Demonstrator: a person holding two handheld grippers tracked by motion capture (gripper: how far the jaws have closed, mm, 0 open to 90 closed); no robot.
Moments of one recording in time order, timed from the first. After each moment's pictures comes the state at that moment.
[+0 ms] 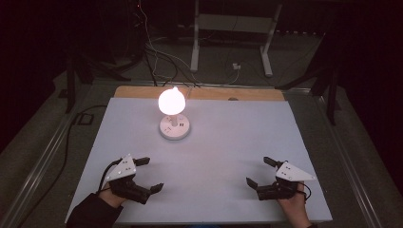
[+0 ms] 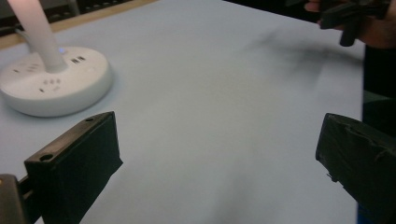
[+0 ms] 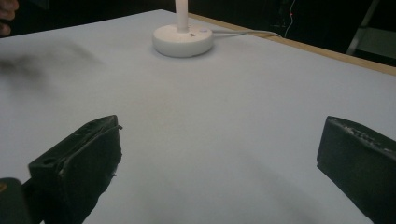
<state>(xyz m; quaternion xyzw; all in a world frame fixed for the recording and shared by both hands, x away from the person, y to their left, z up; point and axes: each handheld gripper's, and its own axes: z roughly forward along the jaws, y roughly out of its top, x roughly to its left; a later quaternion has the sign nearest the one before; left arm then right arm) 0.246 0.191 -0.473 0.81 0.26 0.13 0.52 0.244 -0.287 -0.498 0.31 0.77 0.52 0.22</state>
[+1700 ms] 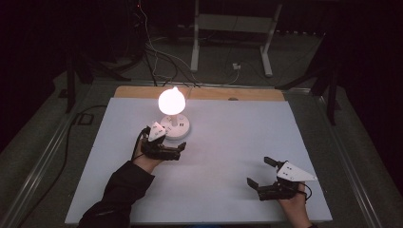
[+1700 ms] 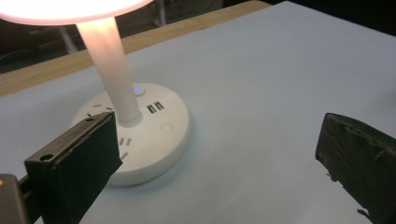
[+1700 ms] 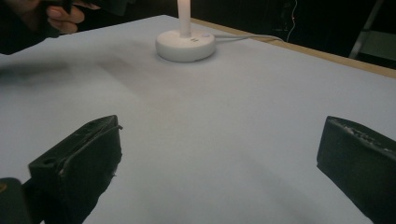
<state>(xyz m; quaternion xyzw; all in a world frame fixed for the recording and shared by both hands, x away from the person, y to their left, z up) 0.341 0.120 -0.470 0.77 0.38 0.22 0.46 0.243 -0.288 -0.497 0.31 0.76 0.53 0.21</state>
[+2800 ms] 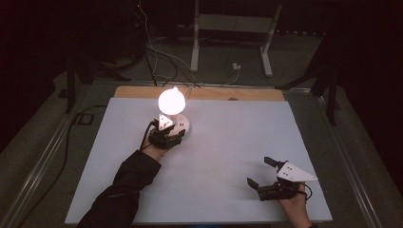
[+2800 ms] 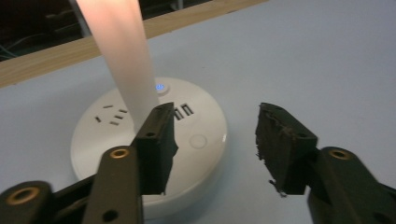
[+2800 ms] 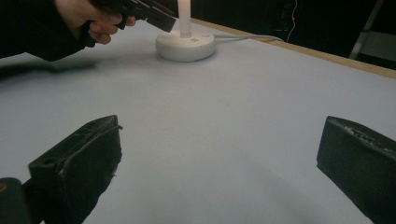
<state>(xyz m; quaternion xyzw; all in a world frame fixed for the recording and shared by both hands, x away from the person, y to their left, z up) 0.385 0.108 -0.494 0.78 0.41 0.23 0.42 0.242 -0.289 -0.497 0.31 0.76 0.53 0.21</state>
